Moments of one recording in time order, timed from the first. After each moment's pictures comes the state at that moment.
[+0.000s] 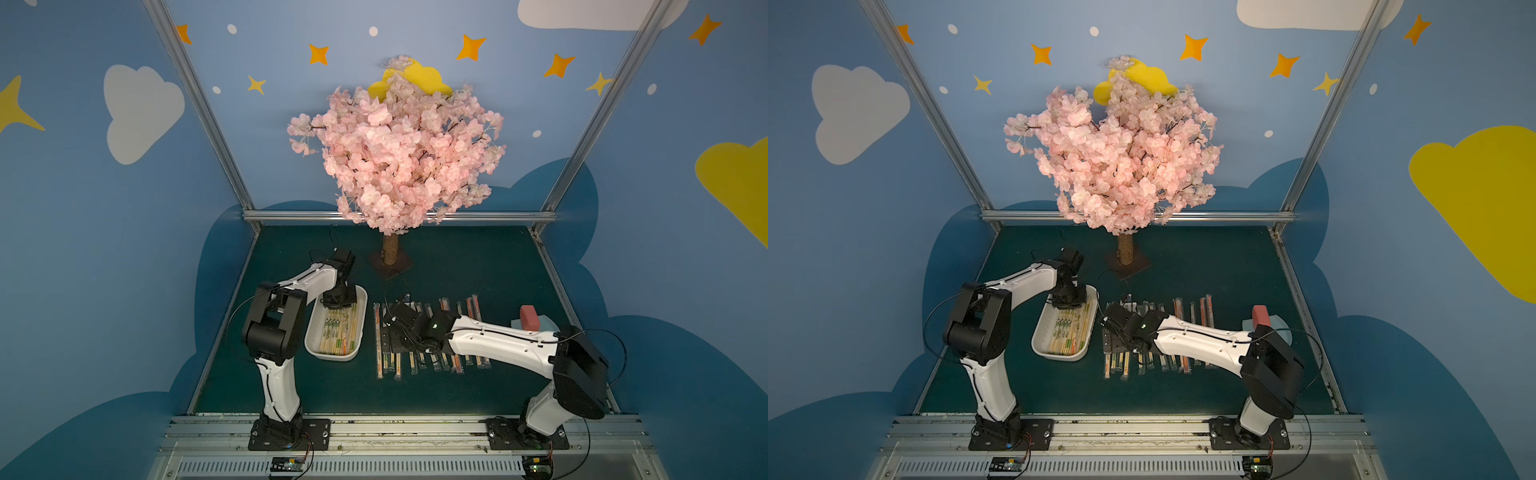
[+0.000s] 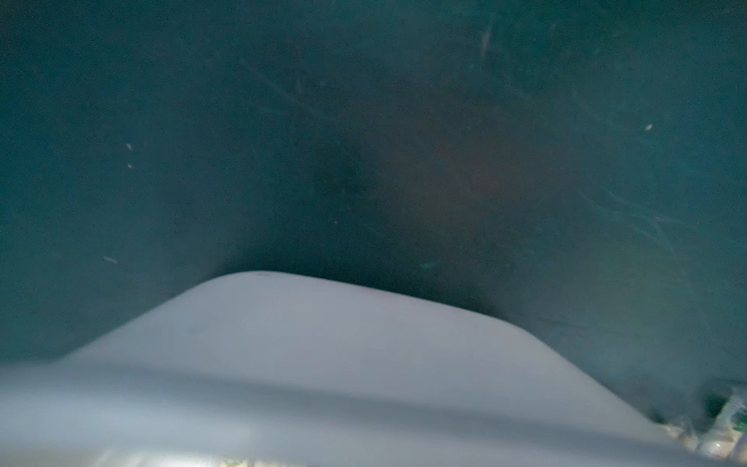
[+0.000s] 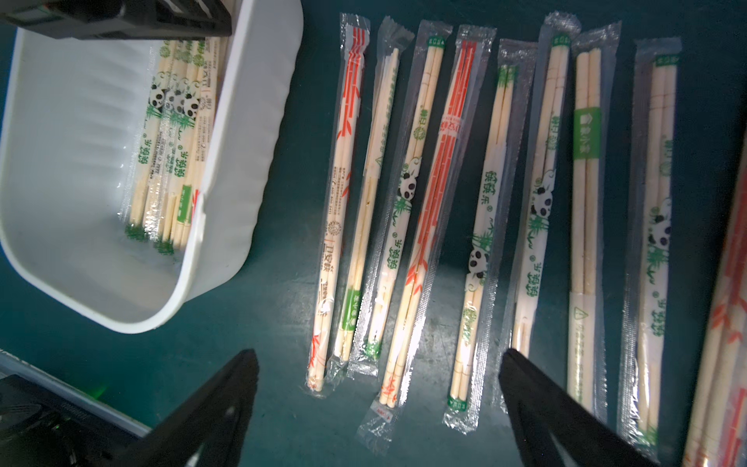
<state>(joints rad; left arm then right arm) -0.27 1.93 1.31 -0.78 -0.02 -0.43 1.14 1.65 1.18 -0.63 0.20 0.86</state>
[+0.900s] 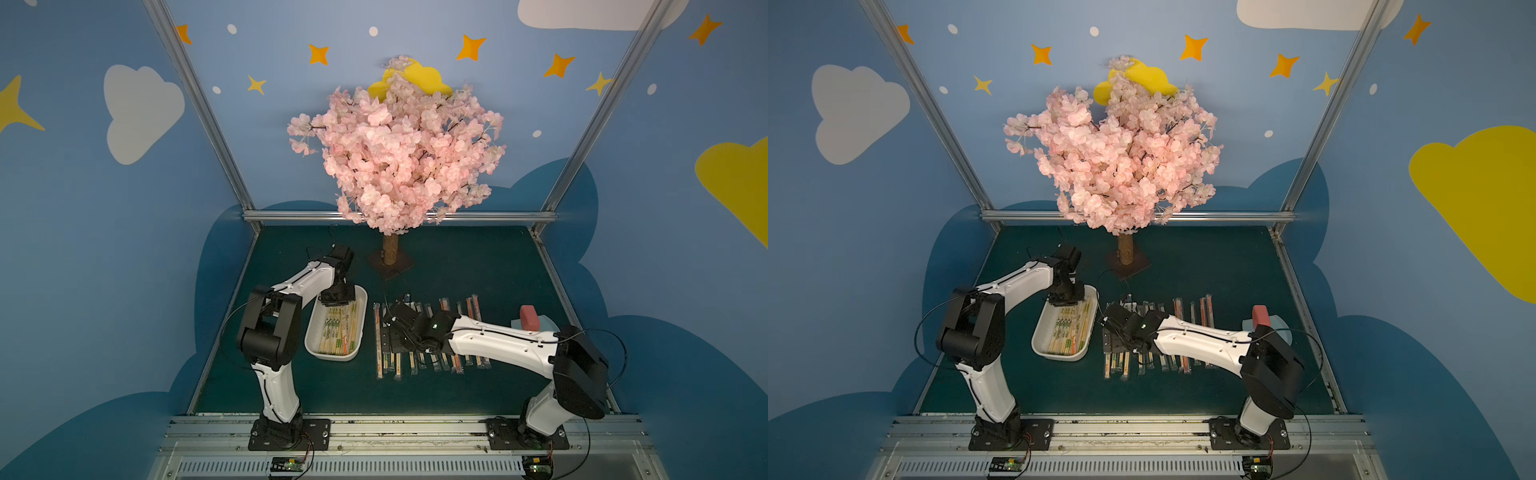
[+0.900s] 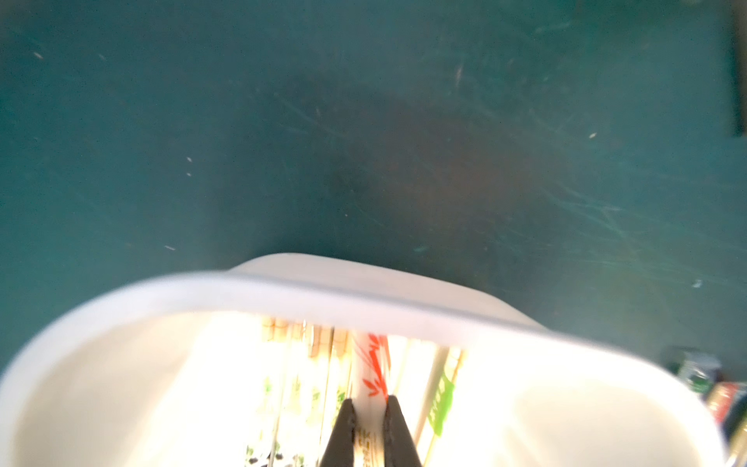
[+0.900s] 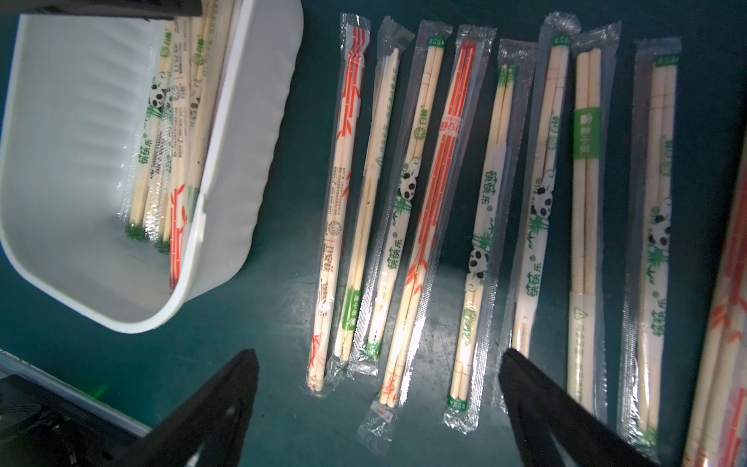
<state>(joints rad) -0.27 1.86 1.33 -0.83 -0.03 -0.40 1.14 1.65 1.18 -0.63 0.20 0.86</state>
